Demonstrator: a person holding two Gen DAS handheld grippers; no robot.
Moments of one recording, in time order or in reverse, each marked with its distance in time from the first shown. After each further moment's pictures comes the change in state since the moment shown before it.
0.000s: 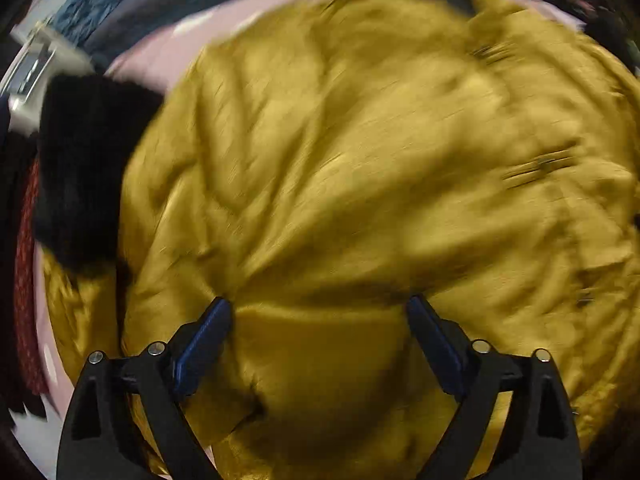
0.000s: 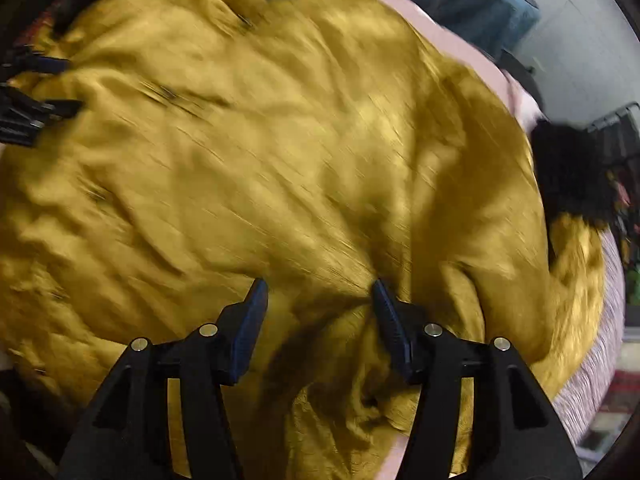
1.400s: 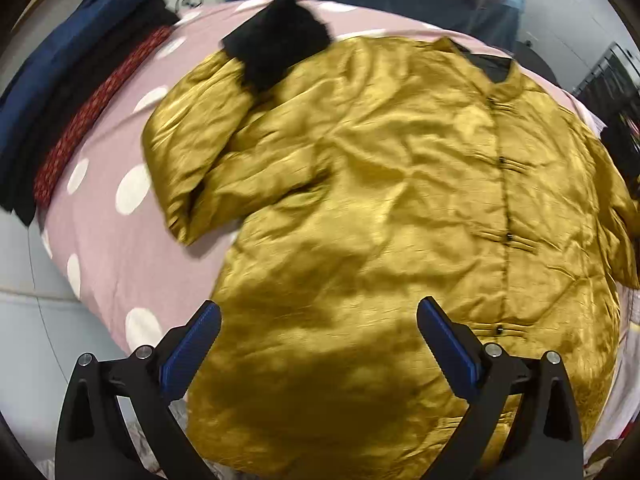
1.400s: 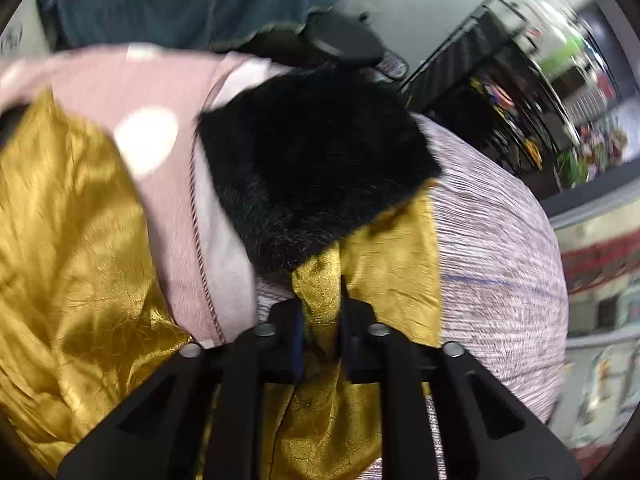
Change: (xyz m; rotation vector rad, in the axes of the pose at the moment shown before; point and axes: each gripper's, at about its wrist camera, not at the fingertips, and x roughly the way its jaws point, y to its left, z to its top) left arm -0.123 0.009 -0.117 -0.394 -0.040 0.019; right arm -0.028 -0.184 0.012 0.482 -0.067 -0.254
